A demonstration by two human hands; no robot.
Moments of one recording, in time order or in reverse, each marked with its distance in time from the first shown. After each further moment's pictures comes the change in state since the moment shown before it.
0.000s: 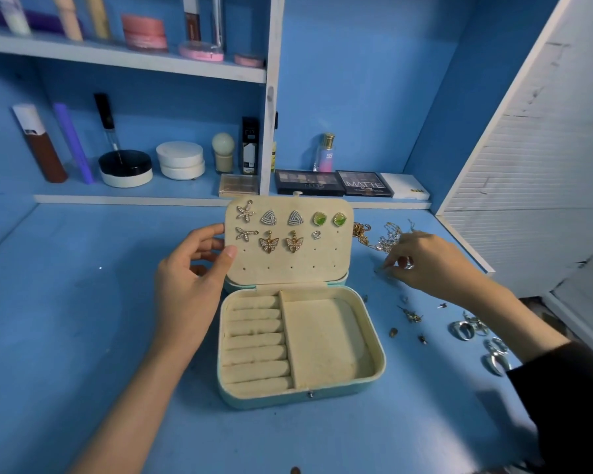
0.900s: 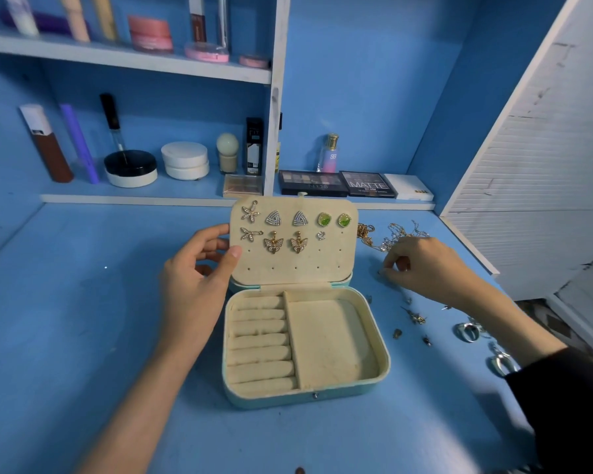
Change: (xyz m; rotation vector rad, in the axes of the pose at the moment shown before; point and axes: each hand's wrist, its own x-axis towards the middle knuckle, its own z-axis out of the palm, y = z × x) left_hand -0.001 0.001 -0.001 0.000 -0.003 0.003; right_hand 0.000 -0.012 0.001 0.054 -0.006 0.050
